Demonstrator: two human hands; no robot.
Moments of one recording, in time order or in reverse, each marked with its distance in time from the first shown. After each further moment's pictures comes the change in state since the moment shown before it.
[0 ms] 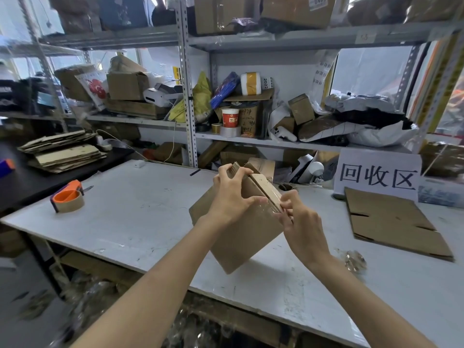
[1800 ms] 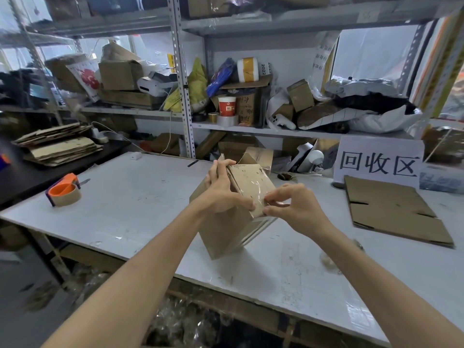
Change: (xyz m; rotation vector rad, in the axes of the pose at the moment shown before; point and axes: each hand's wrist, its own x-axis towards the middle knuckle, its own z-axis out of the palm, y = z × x) left_hand 0.007 -0.020 -0.007 -0.088 -0.274 -0.166; right_hand 0.026 0.007 -0.014 0.271 -0.311 0.159
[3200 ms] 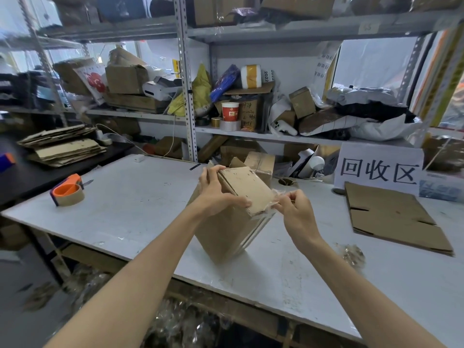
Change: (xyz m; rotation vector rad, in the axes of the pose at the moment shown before) left_hand -0.007 -0.014 -0.008 -0.078 0.083 -0.079; right_hand 0.000 0.005 0.031 0.382 0.277 0.340
